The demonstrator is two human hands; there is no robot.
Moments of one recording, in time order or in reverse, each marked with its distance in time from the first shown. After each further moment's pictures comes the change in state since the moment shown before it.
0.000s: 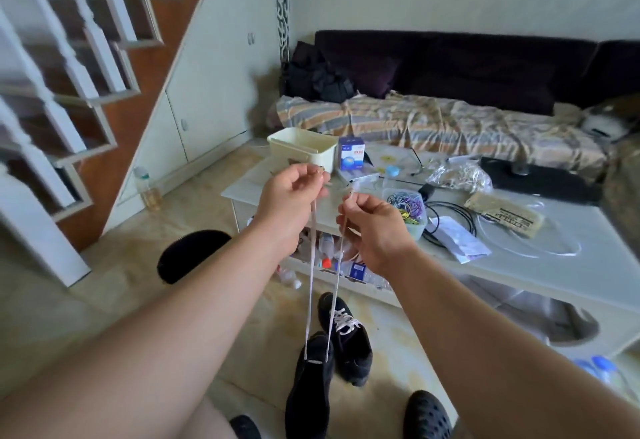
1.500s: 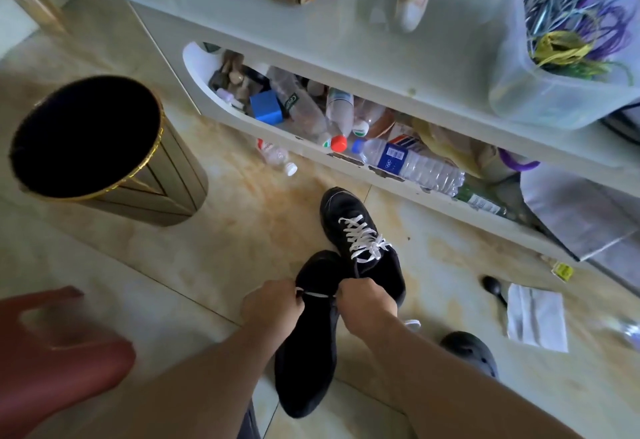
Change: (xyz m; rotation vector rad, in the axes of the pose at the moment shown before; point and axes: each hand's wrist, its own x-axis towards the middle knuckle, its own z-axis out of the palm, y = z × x) left_hand -0.023 -0.485 -0.092 1.493 -0.477 -0.672; right_hand 0.086 0.401 -0.130 -1.608 -0.479 0.718
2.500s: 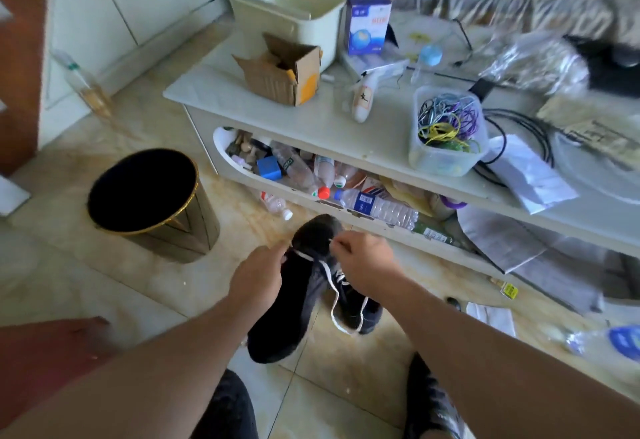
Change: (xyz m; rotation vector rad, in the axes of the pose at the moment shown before) left_hand -0.061 0.006 -0.140 -0.116 0.351 0.243; right_hand -0.129 -0.010 -0.142 0.431 0.447 -0.260
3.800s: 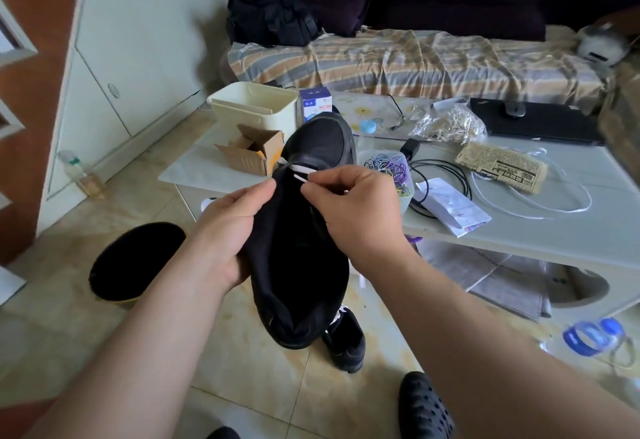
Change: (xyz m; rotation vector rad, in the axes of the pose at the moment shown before) left_hand -0.075 0.143 -0.244 -1.631 -0.039 -0.134; right_hand -0.104 -0.124 -0.156 0.678 0.592 -0.221
